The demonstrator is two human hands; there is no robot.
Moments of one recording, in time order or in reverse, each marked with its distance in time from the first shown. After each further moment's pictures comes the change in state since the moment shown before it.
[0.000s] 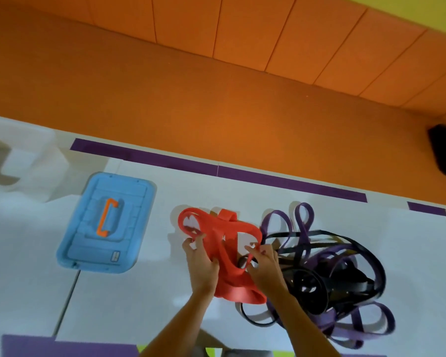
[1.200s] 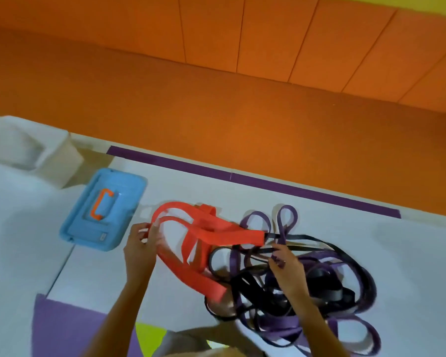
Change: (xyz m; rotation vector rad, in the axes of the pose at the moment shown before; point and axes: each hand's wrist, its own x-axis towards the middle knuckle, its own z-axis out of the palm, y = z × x) left_hand -0.044 0.051 -0.060 -0.210 0.357 -0.044; right_hand -0.012 0.125 -0.111 0.258 0.102 0.025
